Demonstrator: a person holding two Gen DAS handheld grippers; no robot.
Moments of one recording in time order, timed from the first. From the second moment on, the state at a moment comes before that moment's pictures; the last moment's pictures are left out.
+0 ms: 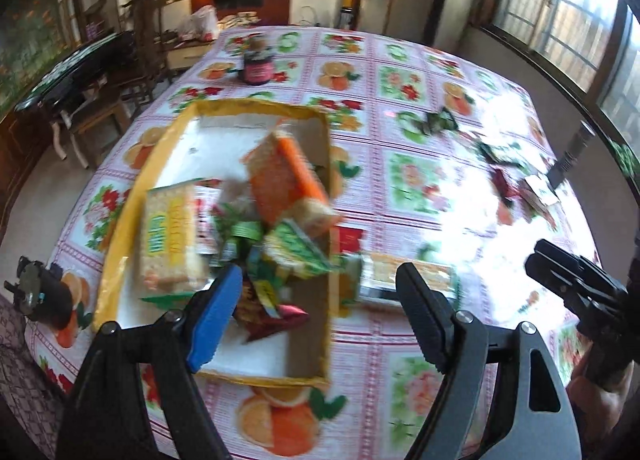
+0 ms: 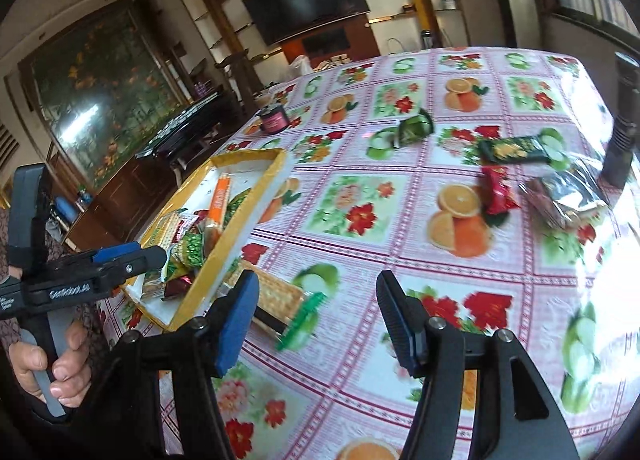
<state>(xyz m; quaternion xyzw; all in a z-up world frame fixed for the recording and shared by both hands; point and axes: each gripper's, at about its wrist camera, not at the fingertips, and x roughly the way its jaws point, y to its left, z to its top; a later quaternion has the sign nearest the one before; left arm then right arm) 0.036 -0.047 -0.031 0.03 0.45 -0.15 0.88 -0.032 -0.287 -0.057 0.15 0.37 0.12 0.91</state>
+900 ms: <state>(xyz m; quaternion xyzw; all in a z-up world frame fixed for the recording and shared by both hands) 0.007 -0.125 -0.061 0.08 0.50 -0.24 0.83 -0.062 -0.360 -0.073 0.19 0.37 0.03 0.91</state>
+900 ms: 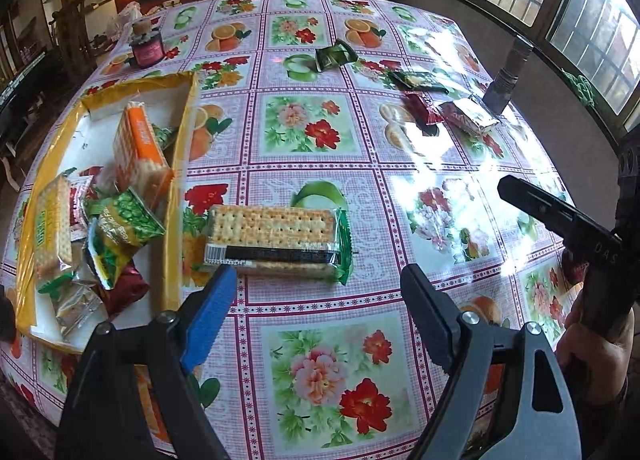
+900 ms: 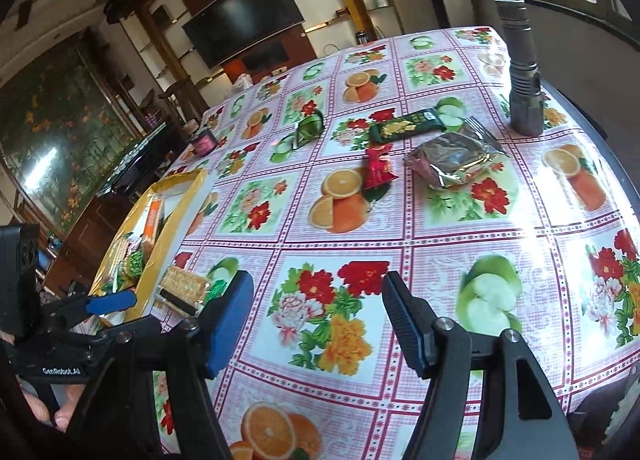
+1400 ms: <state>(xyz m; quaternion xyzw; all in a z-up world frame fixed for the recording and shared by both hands) 0.008 -0.129 -0.085 0.06 0.54 -0.26 0.80 -0.056 -0.372 -0.077 0.20 0.37 0.02 0.91</state>
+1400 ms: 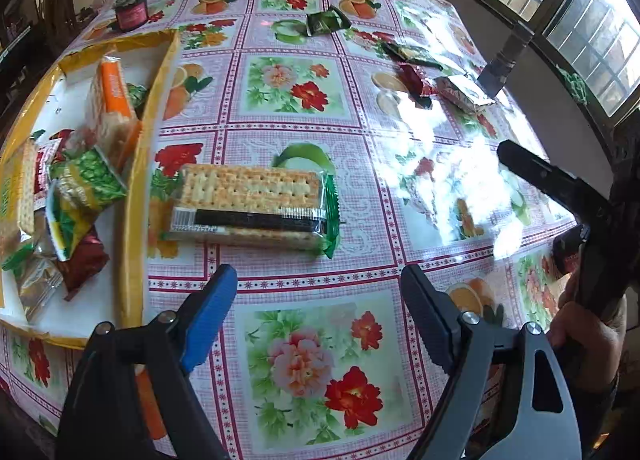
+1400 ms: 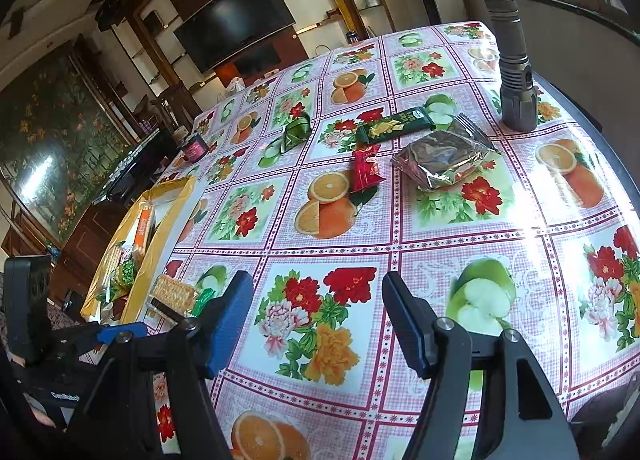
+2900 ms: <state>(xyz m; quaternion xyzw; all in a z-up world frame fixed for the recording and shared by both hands) 0.118 -0.196 -0.105 0.07 0.53 -0.24 0.81 0.078 -0.456 -0.106 0.18 0.41 -0.15 0.88</state>
